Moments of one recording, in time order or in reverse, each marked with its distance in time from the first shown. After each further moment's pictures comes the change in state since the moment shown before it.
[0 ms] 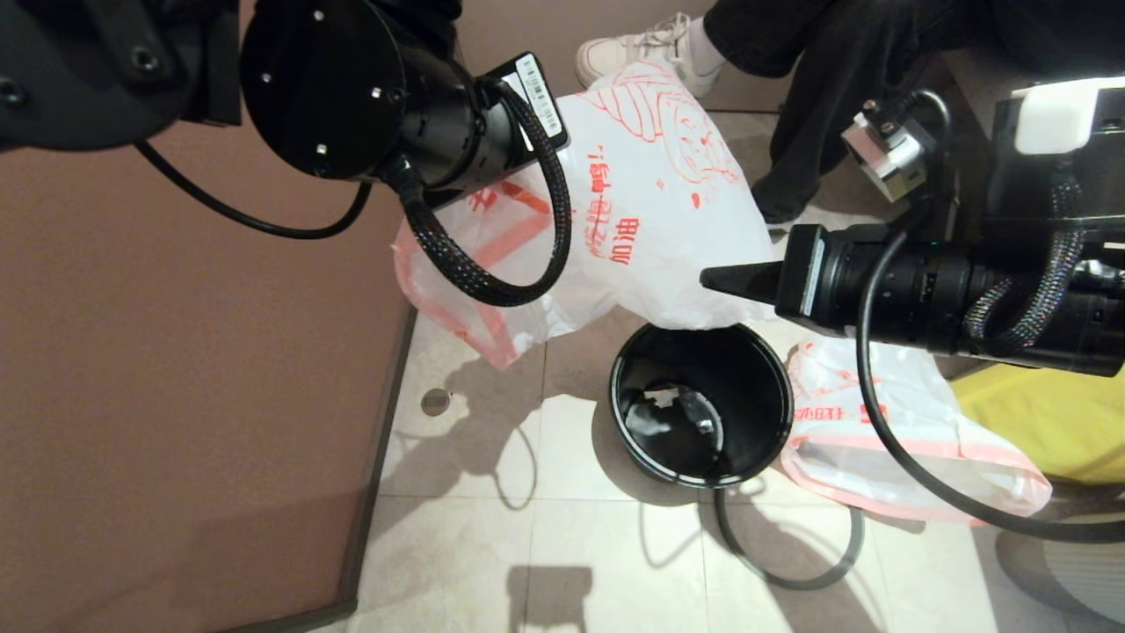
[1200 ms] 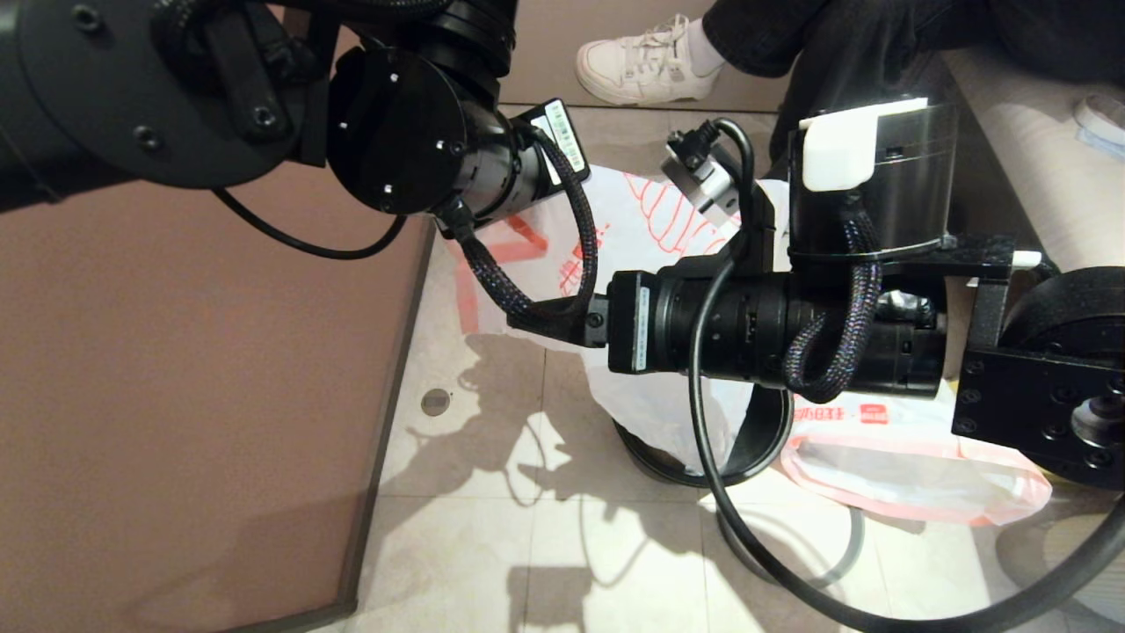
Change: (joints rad) left arm 0.018 0.053 -0.001 -0.004 -0.029 -0.012; right arm 0.236 0.179 -0.167 0.001 0.002 -0.035
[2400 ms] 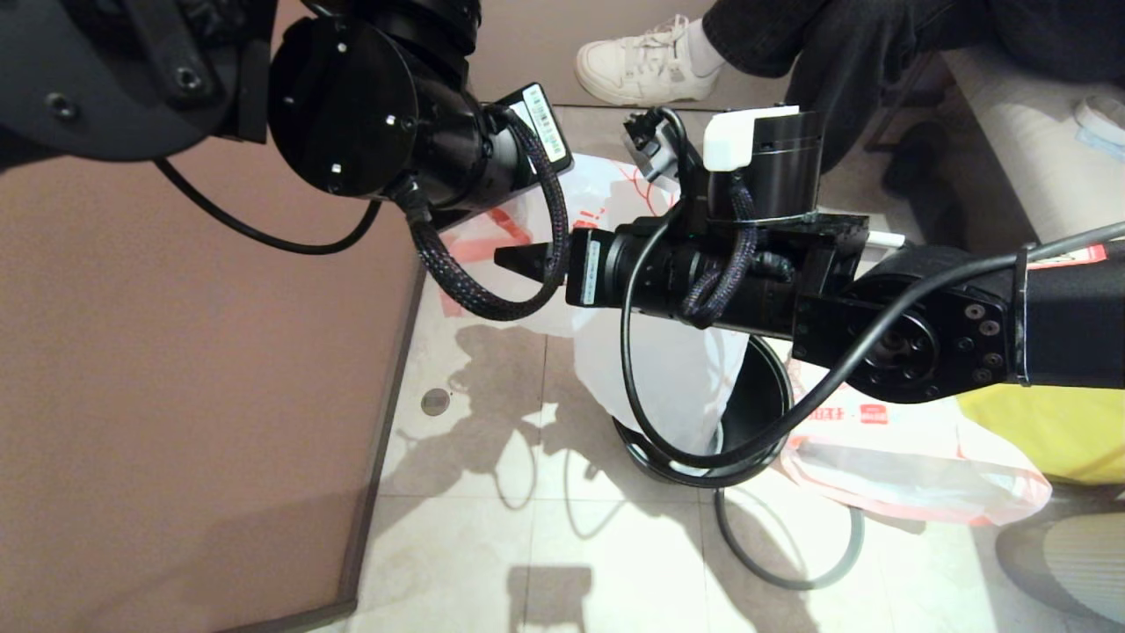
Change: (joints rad) left arm 0.002 -0.036 -0.001 0.054 -0.017 -0.029; right arm -0.073 0.211 -0.260 -0.051 -0.059 -0.081
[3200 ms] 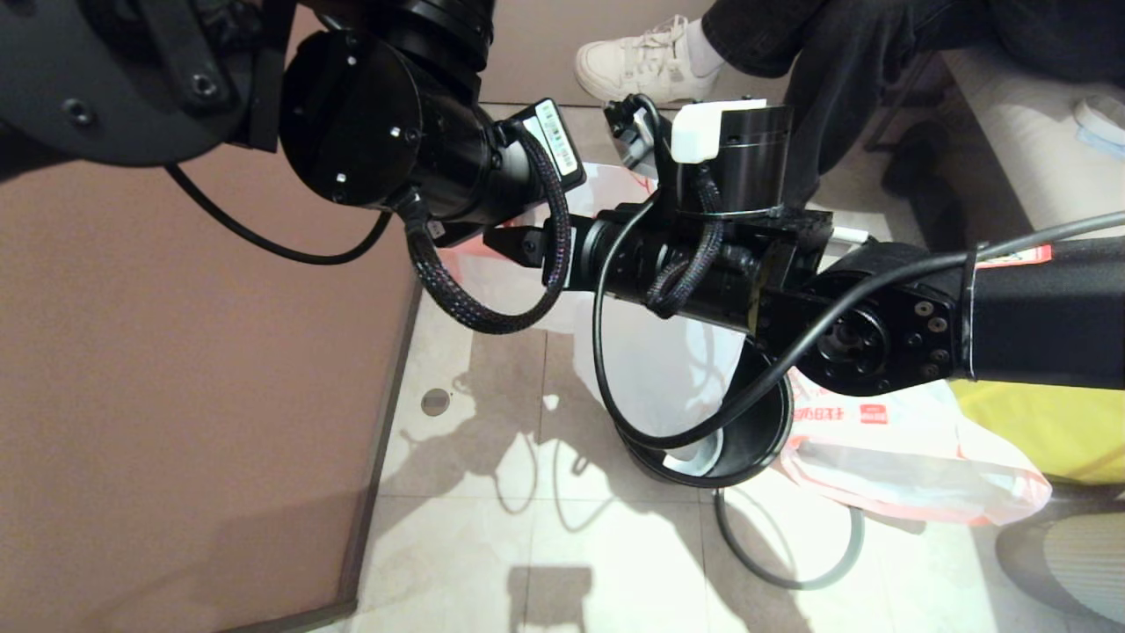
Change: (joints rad) left arm -0.002 0.007 -0.001 0.029 -0.057 -0.034; right arm 0.030 0.061 -0.094 -0.008 -0.140 -0.031
